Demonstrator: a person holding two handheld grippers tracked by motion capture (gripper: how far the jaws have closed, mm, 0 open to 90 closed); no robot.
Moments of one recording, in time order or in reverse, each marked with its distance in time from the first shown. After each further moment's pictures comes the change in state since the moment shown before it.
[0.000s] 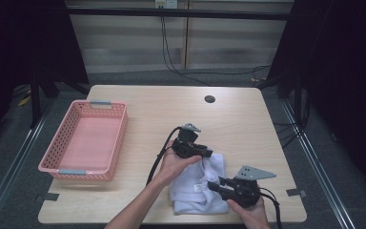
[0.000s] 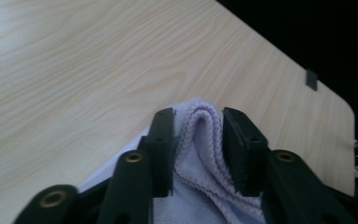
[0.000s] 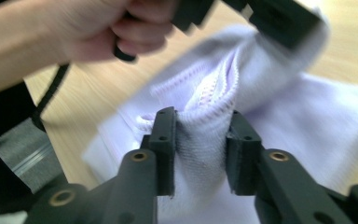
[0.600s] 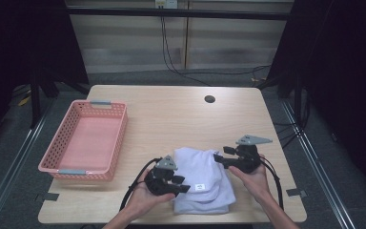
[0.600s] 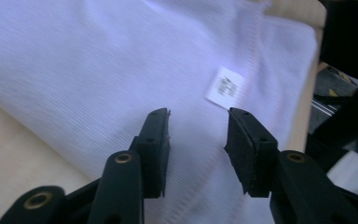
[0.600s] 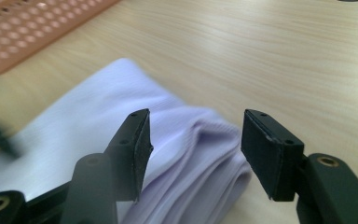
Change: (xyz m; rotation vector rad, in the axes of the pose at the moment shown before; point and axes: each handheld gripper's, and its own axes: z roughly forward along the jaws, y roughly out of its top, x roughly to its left) left arm -0.036 -0.098 -0.067 0.095 -0.007 0.152; right arm -0.072 0.053 0.032 0.076 -0.167 -0.001
